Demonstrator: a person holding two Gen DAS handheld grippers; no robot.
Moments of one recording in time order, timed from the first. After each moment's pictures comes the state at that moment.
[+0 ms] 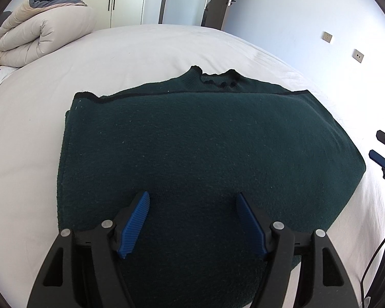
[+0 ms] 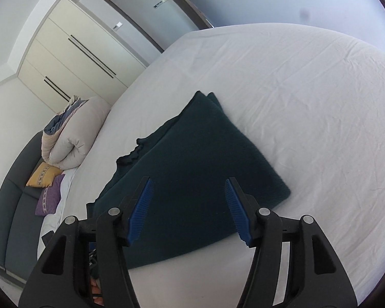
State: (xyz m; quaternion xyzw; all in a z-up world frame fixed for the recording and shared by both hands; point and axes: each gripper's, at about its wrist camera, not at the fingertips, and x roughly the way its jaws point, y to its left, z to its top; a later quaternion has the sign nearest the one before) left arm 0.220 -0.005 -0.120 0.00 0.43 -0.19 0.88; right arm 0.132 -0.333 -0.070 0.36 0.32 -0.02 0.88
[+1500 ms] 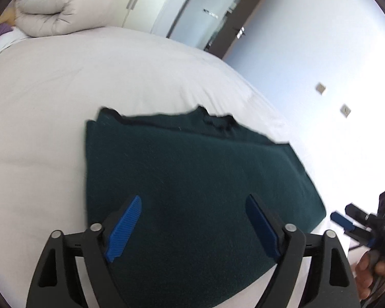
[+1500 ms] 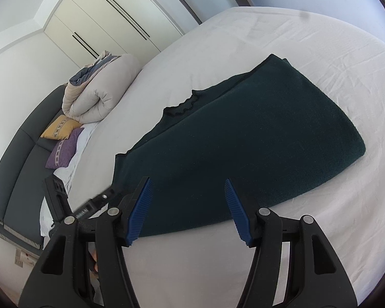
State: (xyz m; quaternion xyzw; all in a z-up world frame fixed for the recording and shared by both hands) left arm 0.222 0.066 -0.081 -0.17 0.38 -0.21 0.89; right arm 0.127 -0.236 -0.040 0.29 0.37 0.09 0.88
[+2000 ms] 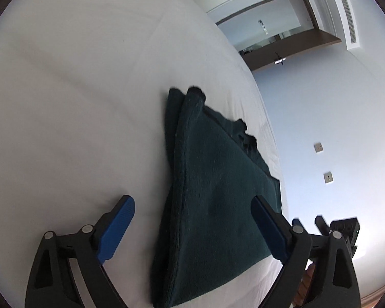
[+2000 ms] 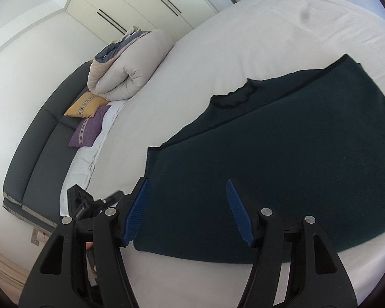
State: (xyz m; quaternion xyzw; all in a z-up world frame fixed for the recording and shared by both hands) left arm 0.234 0.149 -0.130 -0.37 0.47 -0.20 0.78; right arm 0.210 -0.183 -0.025 0.29 0.41 0.20 0.84
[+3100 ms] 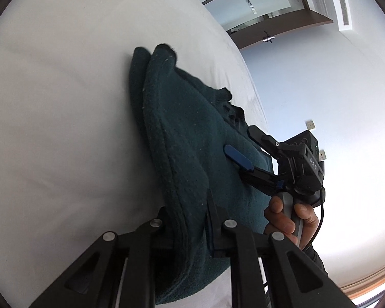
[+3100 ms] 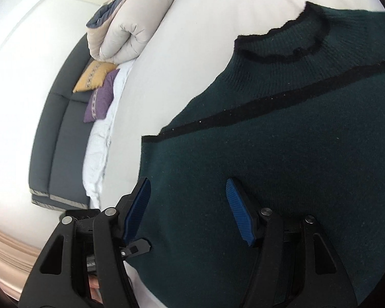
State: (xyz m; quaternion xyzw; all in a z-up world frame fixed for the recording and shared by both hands) left arm 0.243 0.106 -0.128 -0.35 0.48 -0.25 0.76; right arm 0.373 -0.109 -0.143 0.35 0.52 0.29 0.72
